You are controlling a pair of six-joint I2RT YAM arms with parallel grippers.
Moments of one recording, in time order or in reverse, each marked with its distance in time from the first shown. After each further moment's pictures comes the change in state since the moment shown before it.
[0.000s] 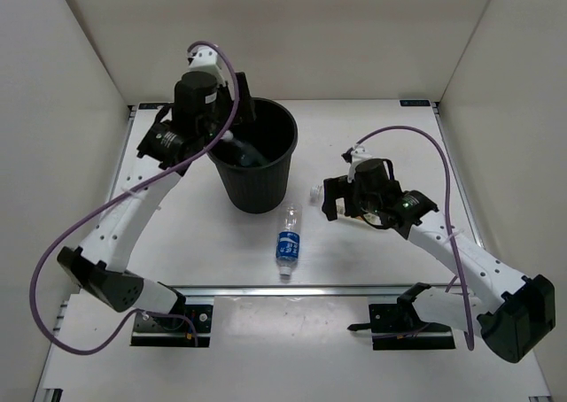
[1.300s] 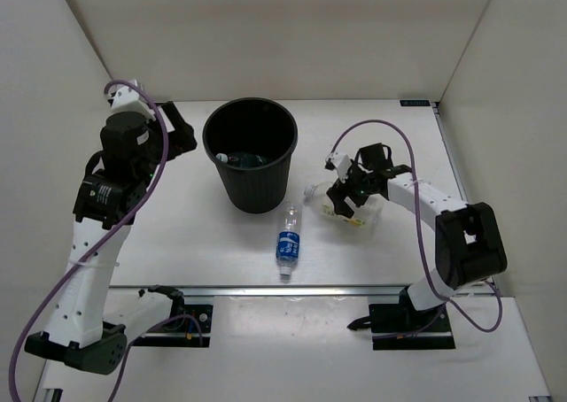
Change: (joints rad) left arm 0.216 -0.393 -0.208 -0.167 0.019 -0.054; right arm -0.303 0.489 0.077 0.099 -0.435 -0.875
